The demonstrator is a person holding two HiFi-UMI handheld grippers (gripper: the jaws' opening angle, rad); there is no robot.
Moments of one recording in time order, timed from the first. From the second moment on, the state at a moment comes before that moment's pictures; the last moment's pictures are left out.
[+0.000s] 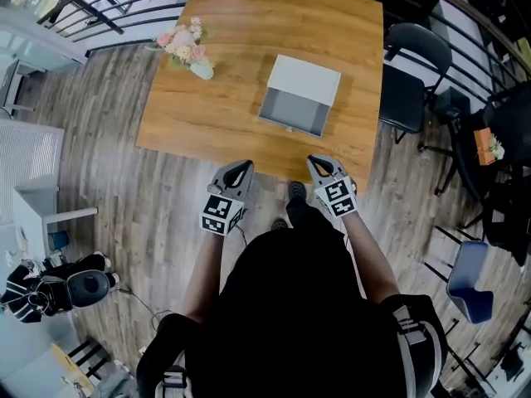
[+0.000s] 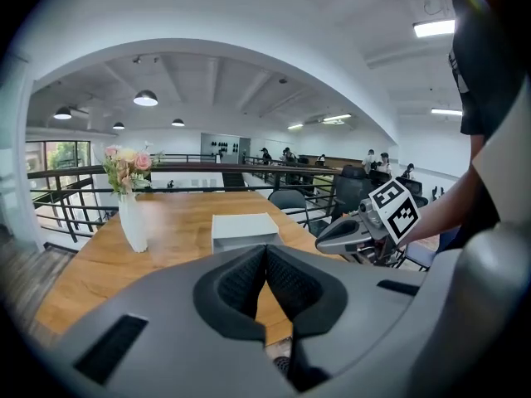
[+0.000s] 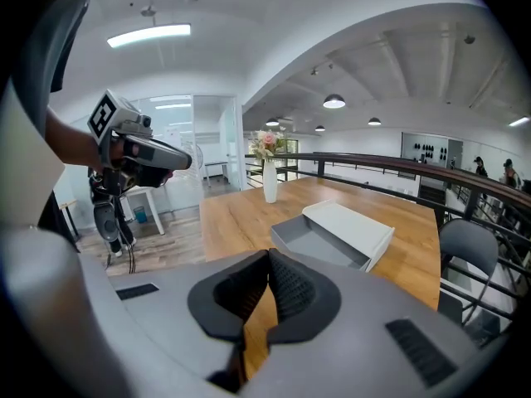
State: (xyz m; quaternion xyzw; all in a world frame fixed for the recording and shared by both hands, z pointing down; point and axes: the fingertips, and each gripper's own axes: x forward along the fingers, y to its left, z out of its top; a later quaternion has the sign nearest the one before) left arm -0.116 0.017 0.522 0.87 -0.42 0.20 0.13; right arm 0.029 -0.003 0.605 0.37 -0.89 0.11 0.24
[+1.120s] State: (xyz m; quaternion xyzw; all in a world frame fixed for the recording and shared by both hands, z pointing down) left arm -0.120 -0.033 0.521 0.83 -0.50 0.20 0.15; right arm 0.034 -0.100 0.625 0.31 -0.91 0.09 0.26
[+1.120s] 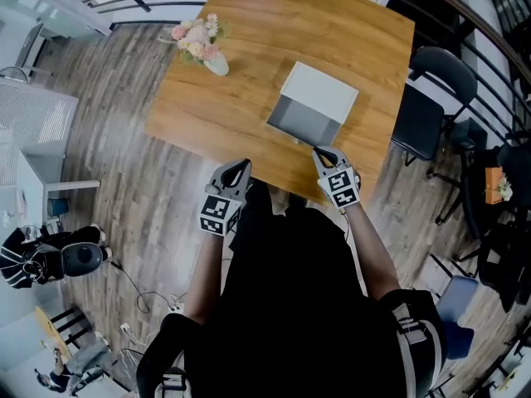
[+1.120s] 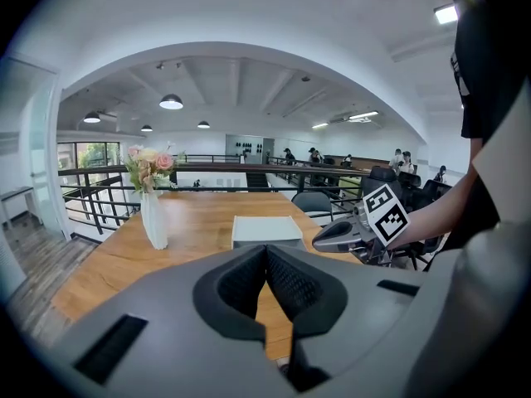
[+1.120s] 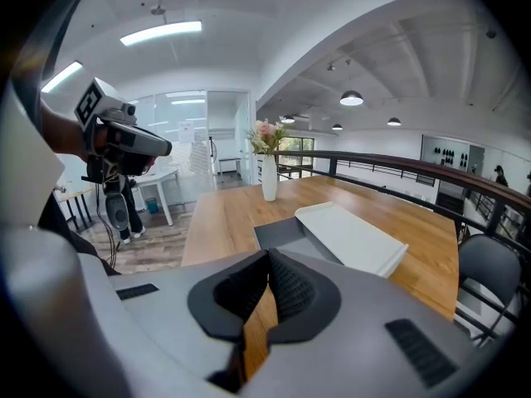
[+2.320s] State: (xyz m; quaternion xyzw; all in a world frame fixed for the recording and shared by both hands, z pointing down) left arm -0.141 -0.080 0.537 0.86 -0.44 0.21 0.17; right arm -0.011 -0.106 0.714 0.34 -0.87 0.26 0.26
